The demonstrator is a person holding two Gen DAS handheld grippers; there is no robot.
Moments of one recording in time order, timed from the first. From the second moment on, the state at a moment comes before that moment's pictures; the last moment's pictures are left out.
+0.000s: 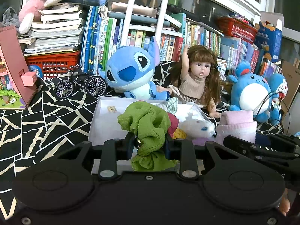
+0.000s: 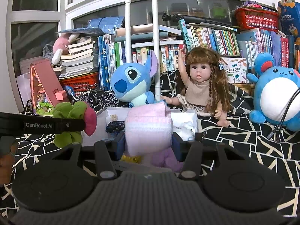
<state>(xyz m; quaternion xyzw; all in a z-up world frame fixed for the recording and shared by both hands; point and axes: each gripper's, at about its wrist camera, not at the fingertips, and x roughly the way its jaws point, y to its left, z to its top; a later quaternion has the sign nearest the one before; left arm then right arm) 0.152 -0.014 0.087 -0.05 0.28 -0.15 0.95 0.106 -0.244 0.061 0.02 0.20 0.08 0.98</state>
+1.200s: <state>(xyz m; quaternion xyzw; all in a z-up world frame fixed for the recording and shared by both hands) 0.213 -0.008 0.055 -0.03 0.32 -0.14 0.94 0.193 -0.246 0.054 0.06 0.26 0.06 0.96</state>
